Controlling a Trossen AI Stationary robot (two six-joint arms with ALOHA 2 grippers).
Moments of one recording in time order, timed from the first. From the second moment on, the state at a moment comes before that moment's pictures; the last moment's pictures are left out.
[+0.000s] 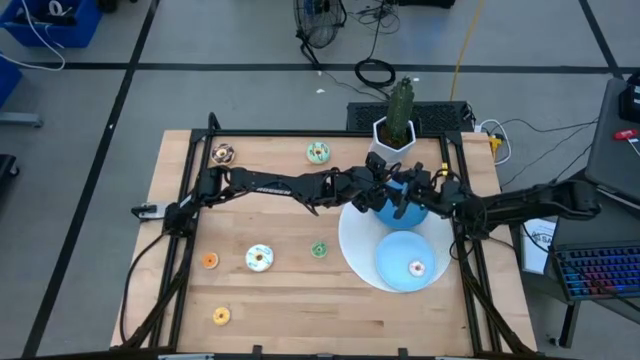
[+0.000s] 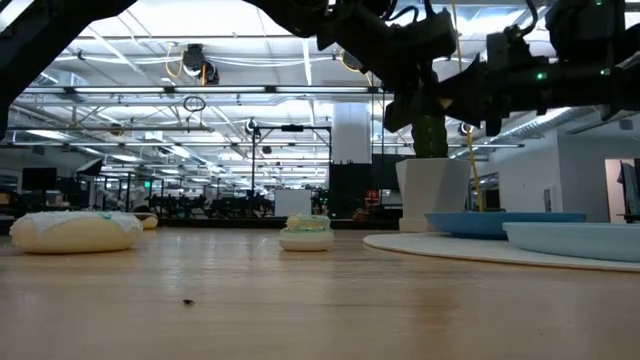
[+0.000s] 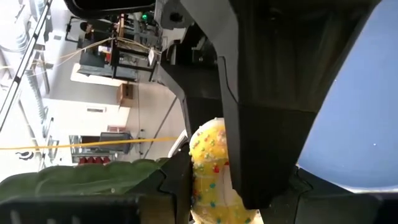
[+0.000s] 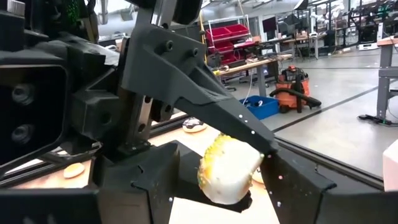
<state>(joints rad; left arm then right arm) 0.05 2.21 1.86 -0.03 -0.43 1.12 -0.15 0.98 0.11 0.94 0.28 0.19</state>
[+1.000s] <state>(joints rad) 0.00 2.09 1.85 -0.43 -0.17 0.63 -0.01 0.76 0.11 0.43 0.12 0.19</state>
